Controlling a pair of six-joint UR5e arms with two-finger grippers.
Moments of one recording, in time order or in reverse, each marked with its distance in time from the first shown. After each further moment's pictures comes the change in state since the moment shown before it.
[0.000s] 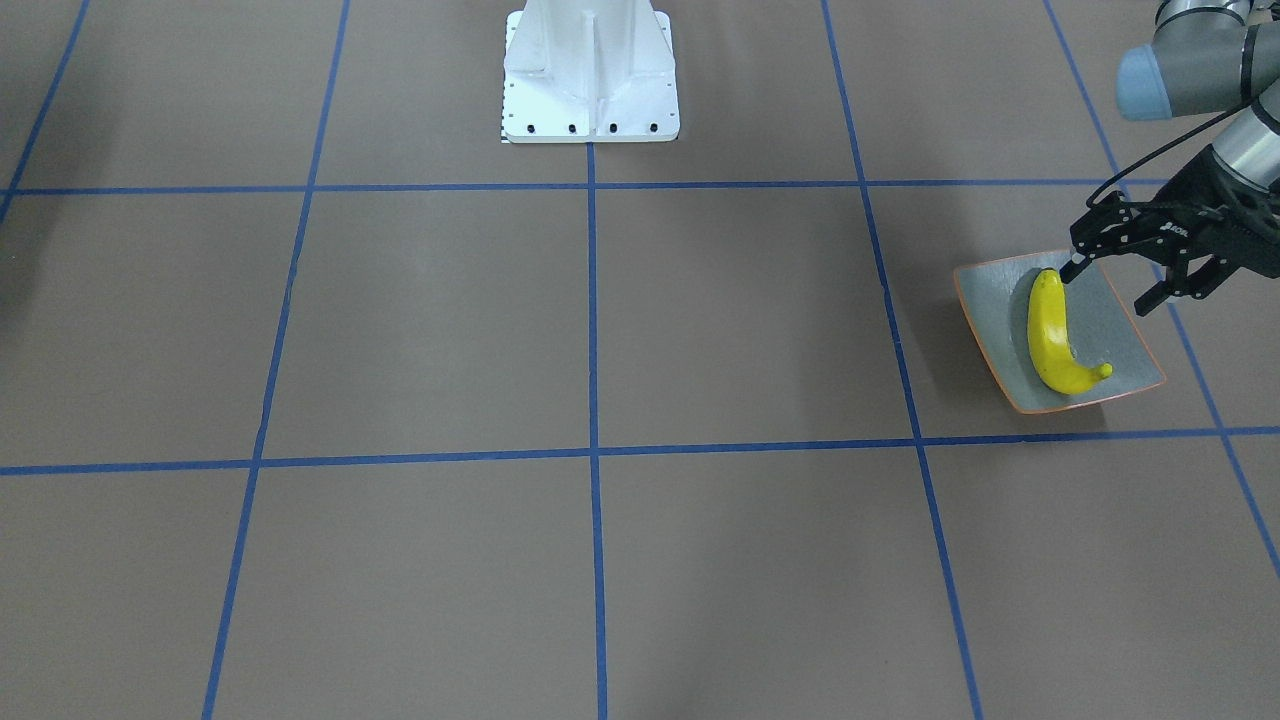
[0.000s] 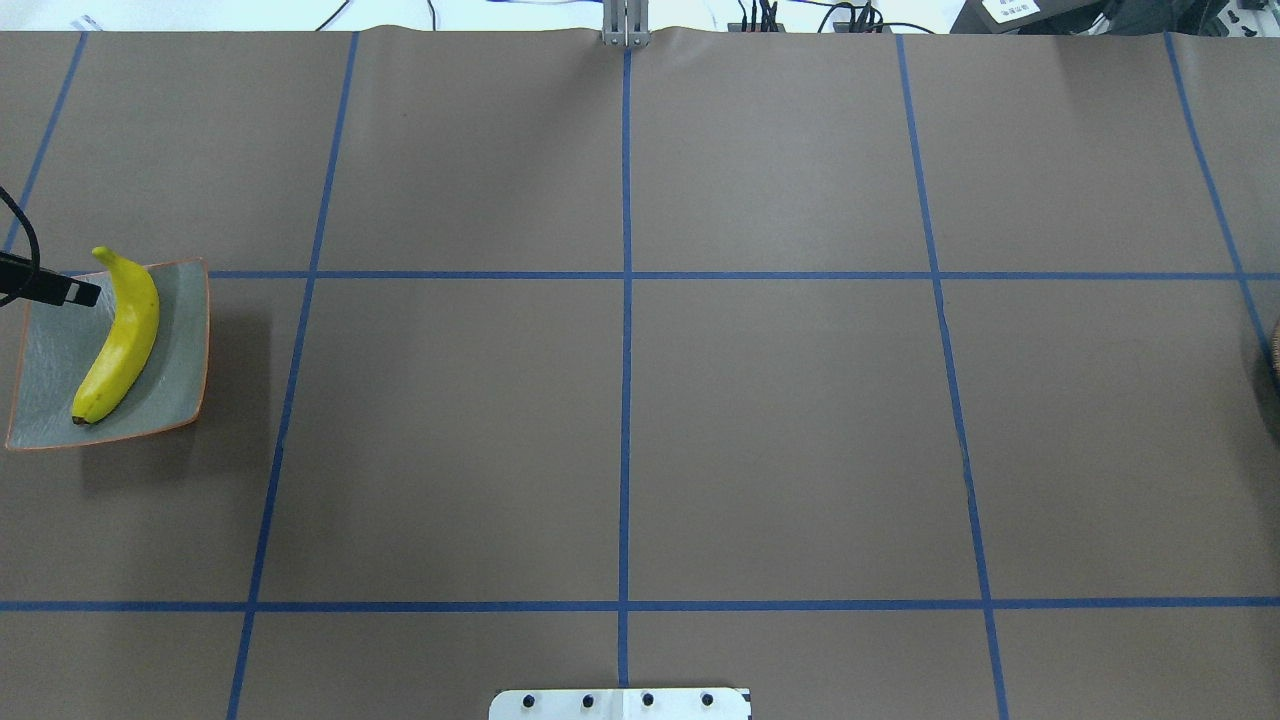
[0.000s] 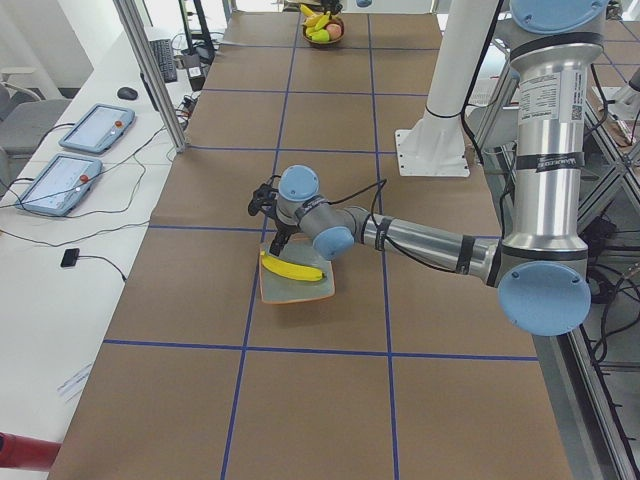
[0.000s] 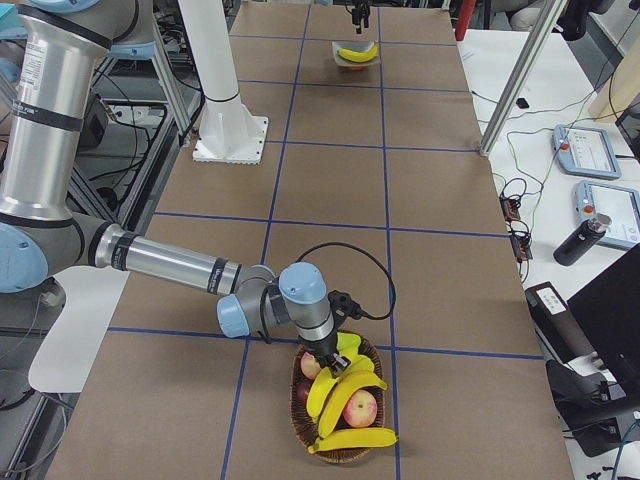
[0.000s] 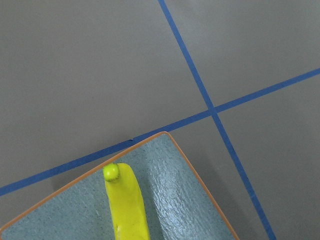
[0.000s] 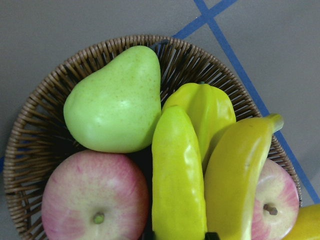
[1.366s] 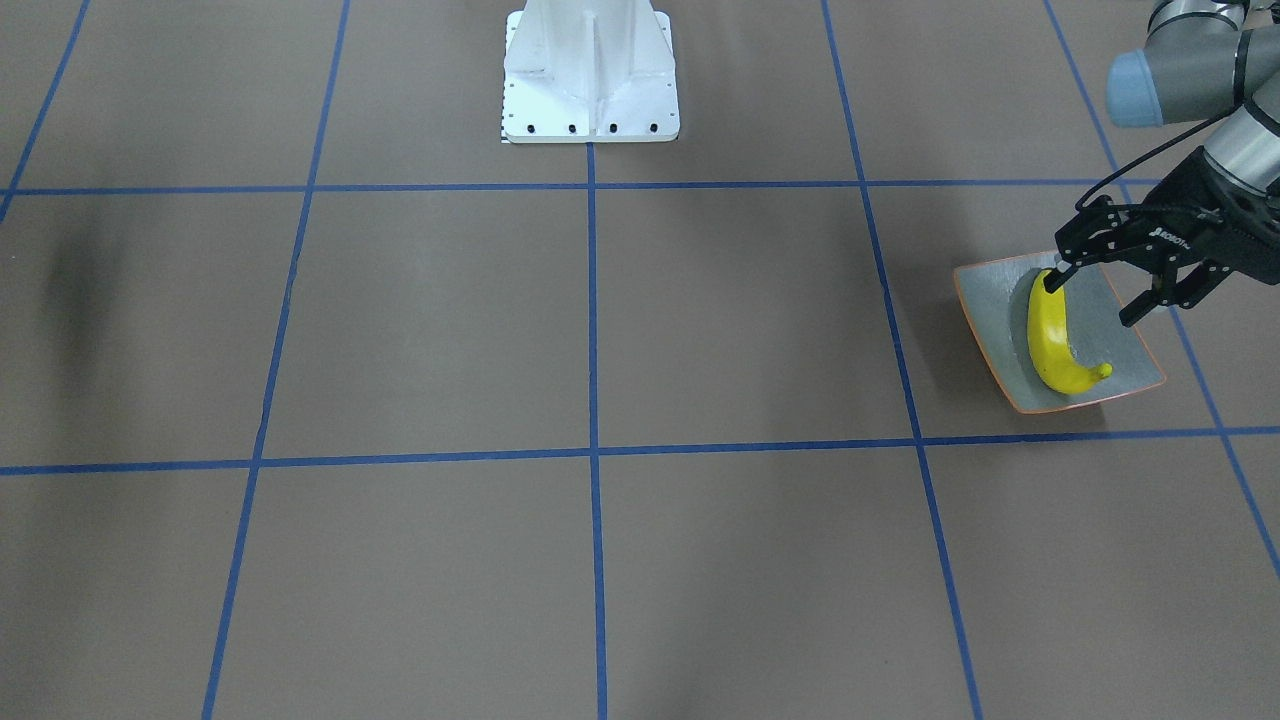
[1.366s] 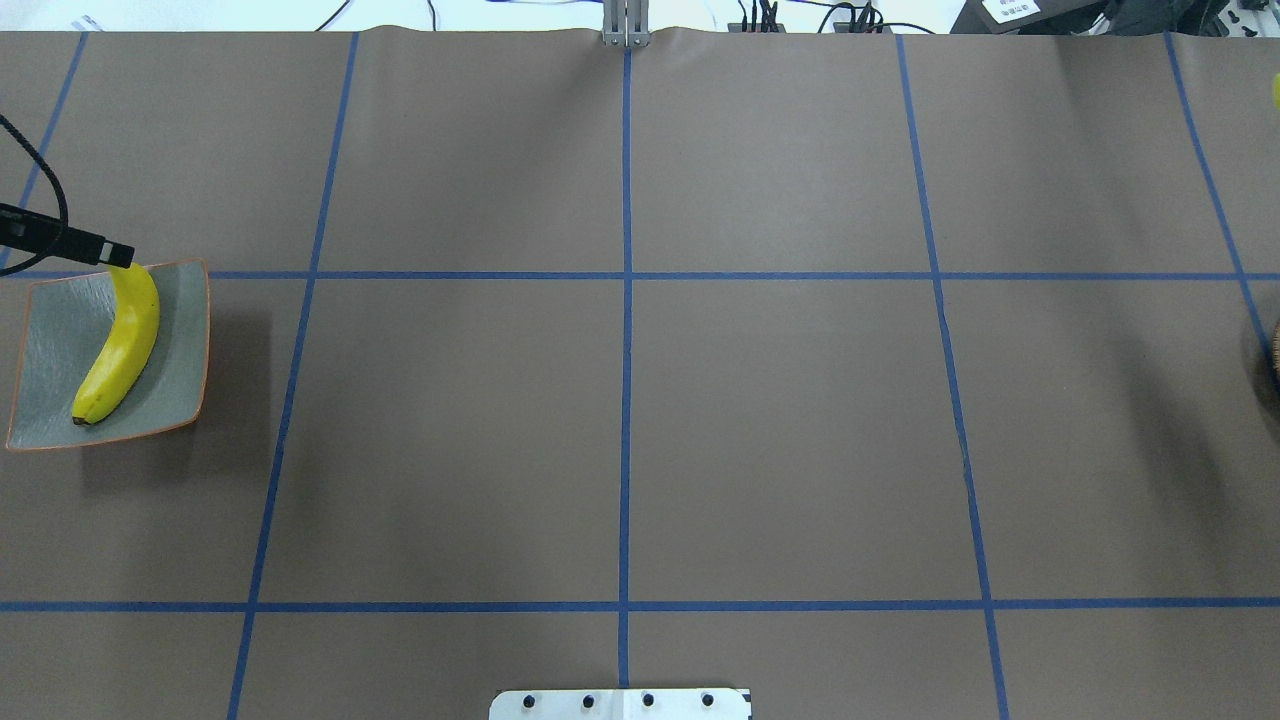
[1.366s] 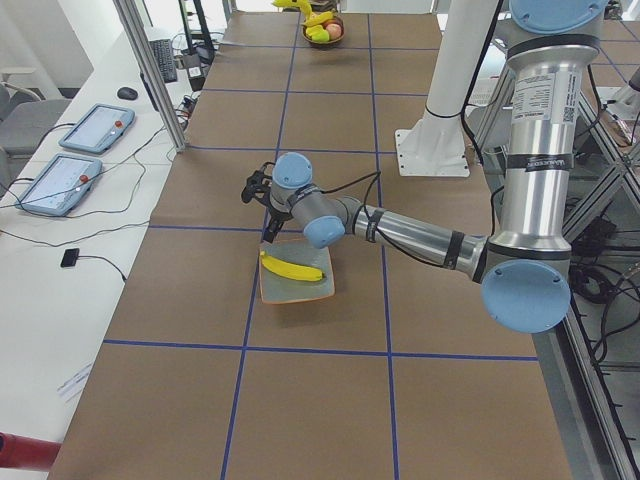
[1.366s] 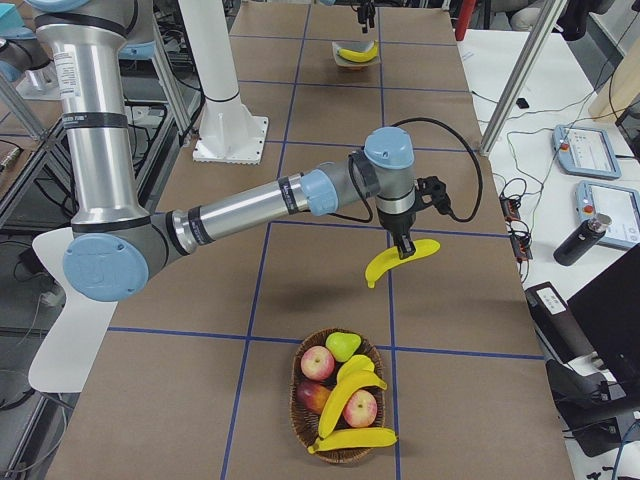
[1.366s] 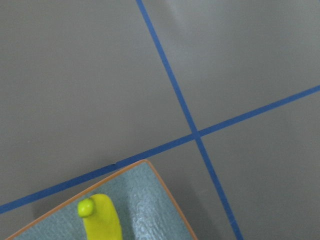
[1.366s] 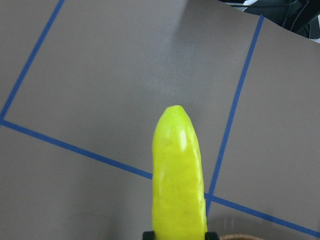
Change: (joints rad) left arm 0.000 -0.099 -0.010 -0.003 -0.002 -0.133; right arm -0.011 0.400 0.243 -0.466 0.225 0.823
